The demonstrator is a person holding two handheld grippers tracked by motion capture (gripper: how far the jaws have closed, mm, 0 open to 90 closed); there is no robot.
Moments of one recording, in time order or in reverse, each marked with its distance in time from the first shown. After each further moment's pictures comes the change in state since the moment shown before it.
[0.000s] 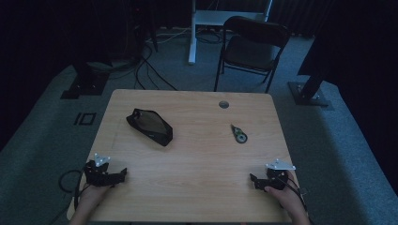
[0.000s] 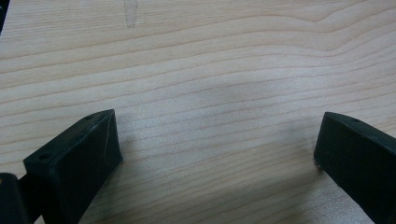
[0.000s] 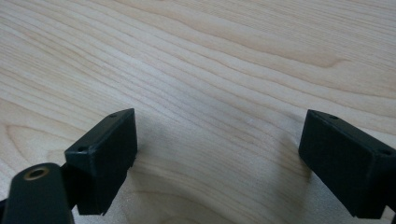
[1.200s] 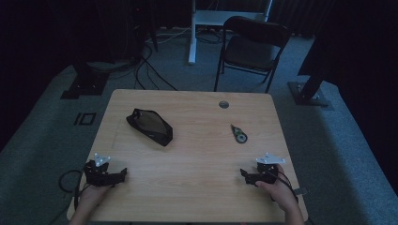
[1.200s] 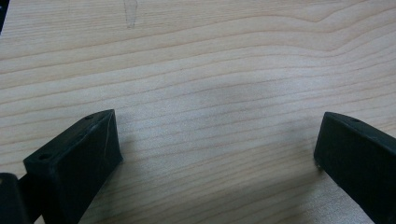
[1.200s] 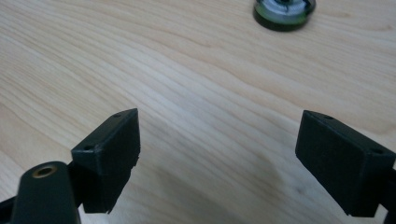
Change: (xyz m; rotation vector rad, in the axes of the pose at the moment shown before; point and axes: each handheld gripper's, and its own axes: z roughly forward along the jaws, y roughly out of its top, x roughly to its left) left arm 0.000 0.000 0.000 0.000 0.000 -0.001; right arm 0.023 0.031 0.009 -0.030 0.070 -0.049
